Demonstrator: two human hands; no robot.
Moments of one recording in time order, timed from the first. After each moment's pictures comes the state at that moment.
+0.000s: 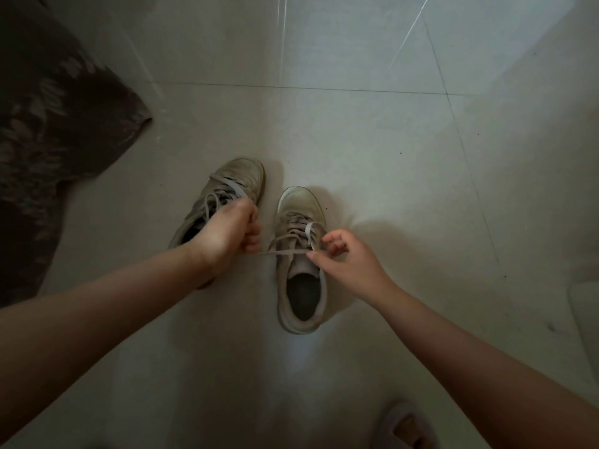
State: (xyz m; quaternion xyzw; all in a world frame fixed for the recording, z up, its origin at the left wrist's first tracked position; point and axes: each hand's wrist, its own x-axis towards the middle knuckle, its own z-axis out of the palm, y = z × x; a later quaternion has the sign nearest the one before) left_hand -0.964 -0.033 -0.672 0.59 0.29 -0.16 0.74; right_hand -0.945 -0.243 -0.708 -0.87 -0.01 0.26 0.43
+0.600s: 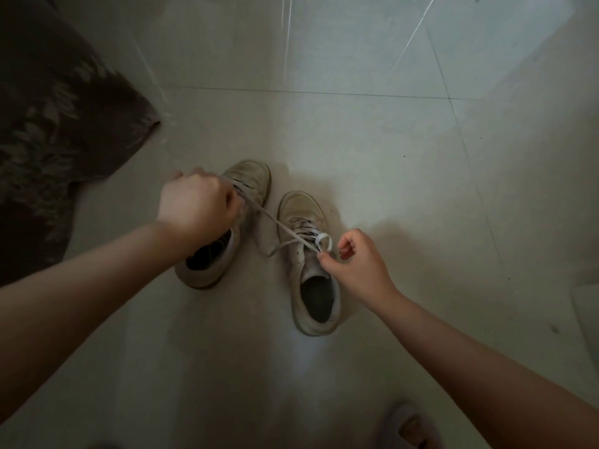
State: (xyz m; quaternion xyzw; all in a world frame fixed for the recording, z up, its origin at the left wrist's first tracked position) left_hand -0.956 0.019 -0.664 1.00 0.04 0.03 0.07; right_hand -0.951 -0.243 -0.717 -0.91 -0.03 0.15 0.39
